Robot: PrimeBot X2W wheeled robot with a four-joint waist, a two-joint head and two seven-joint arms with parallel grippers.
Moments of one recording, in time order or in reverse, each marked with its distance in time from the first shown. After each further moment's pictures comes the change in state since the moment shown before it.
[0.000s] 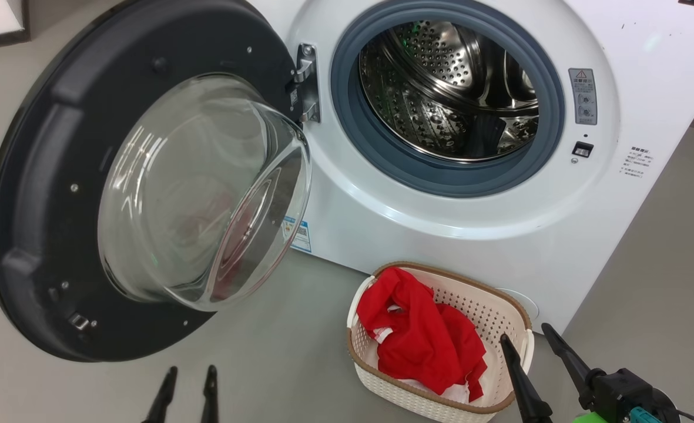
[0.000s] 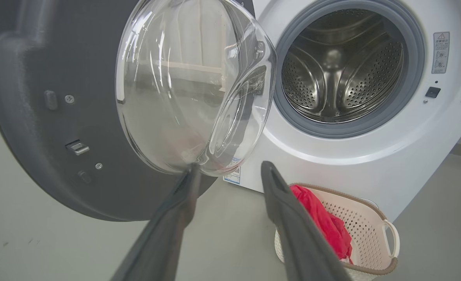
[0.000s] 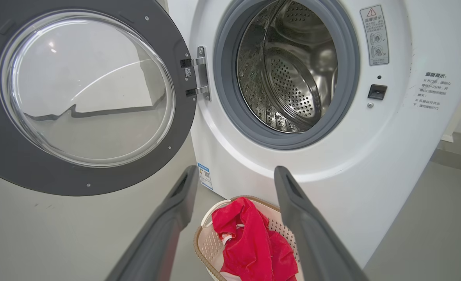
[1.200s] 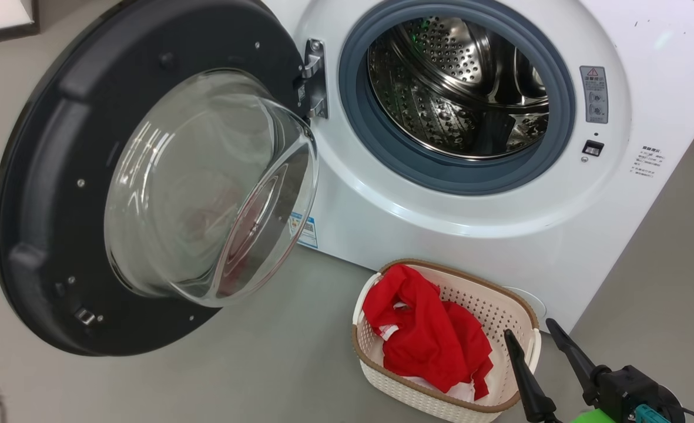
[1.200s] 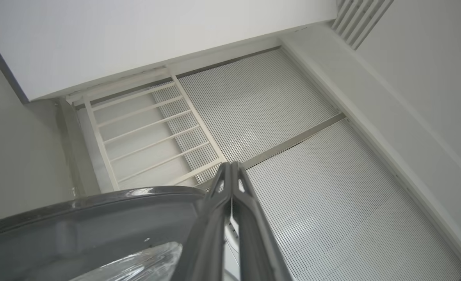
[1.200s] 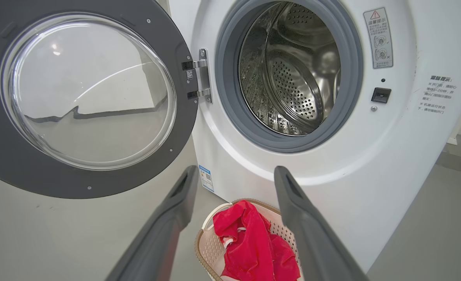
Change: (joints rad) left arm -0.181 -0.072 0.576 -0.216 -1.187 -0.291 -0.103; right arm -0.002 0.000 -0.011 -0.013 -0.001 0.000 0.002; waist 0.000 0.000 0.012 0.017
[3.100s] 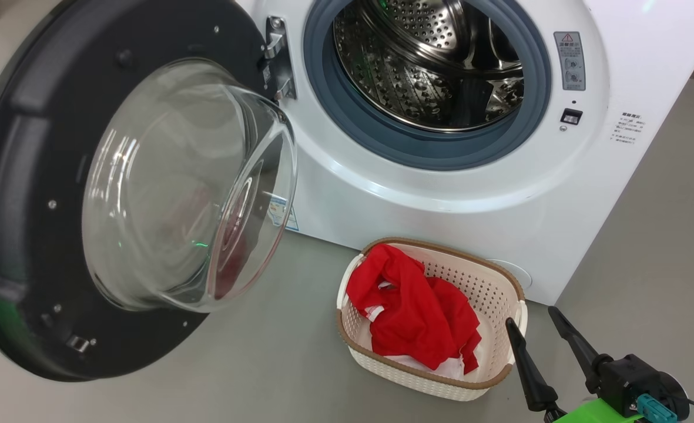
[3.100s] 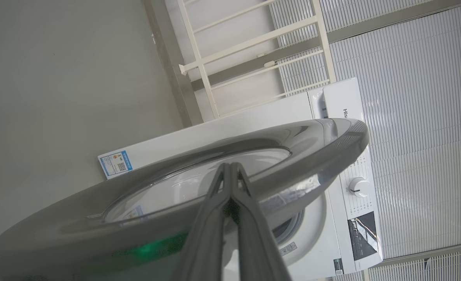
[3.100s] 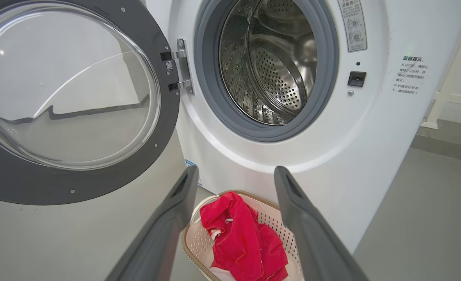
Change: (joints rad) left arm -0.235 0.326 -0.045 0.652 -0.247 0.001 0.646; right arm -0.014 0.000 -0.009 -0.034 -0.024 0.000 0.027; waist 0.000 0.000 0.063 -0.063
